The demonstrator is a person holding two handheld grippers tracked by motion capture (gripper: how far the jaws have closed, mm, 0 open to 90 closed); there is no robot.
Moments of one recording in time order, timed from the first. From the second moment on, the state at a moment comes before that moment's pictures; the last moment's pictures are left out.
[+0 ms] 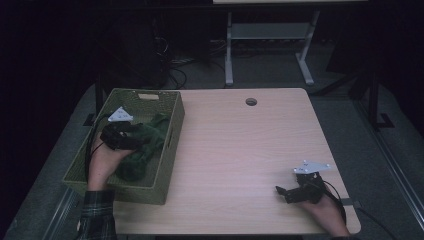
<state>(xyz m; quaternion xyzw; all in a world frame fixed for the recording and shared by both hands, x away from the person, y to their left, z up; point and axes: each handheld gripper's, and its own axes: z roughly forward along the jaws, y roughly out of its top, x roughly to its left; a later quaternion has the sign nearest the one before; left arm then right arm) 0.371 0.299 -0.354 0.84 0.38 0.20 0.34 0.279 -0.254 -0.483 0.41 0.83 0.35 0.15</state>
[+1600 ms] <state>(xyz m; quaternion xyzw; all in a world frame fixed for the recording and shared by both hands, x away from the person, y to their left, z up) 0.392 0.323 -0.401 0.84 0.47 0.08 0.27 0.279 -0.254 -0.483 0.41 0.83 0.35 0.15</state>
